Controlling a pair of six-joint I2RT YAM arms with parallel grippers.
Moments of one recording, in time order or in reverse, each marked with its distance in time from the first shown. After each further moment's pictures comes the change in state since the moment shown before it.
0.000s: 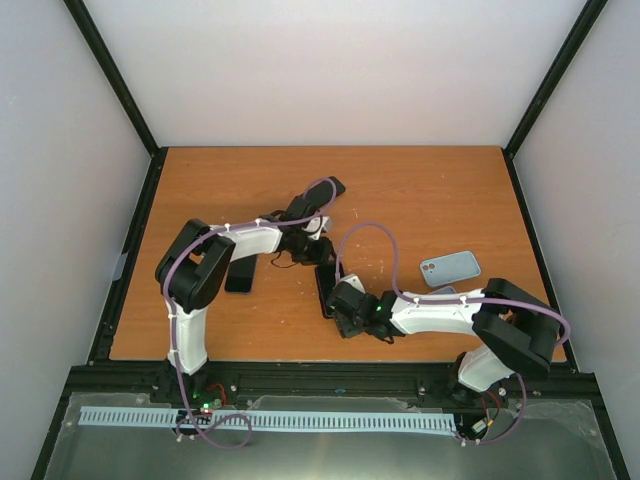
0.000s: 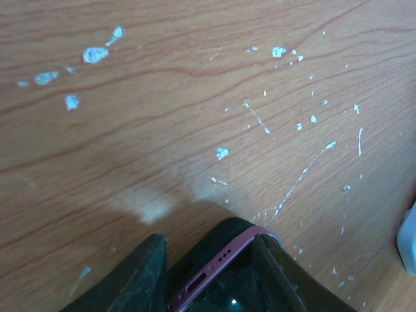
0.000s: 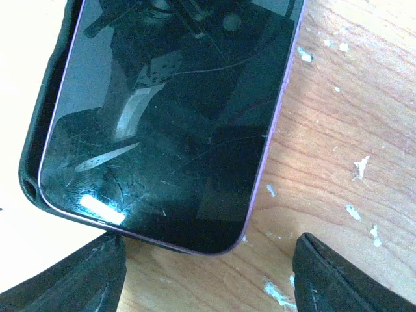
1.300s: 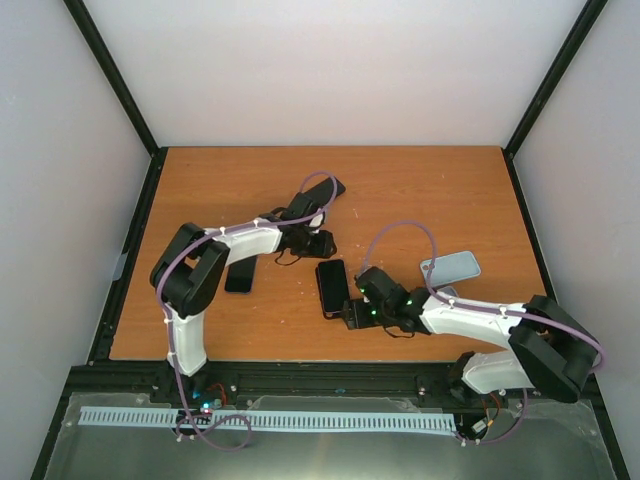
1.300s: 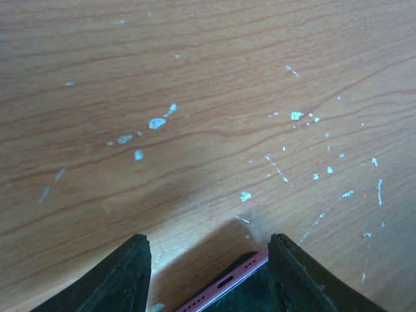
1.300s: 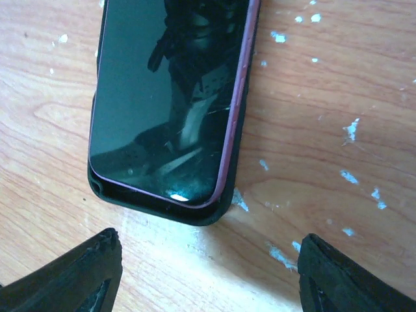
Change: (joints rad) left arm -0.013 -0.061 0.000 0.020 -0.224 -0.040; right arm -0.201 -0.212 -0.141 0.105 -0.346 0.107
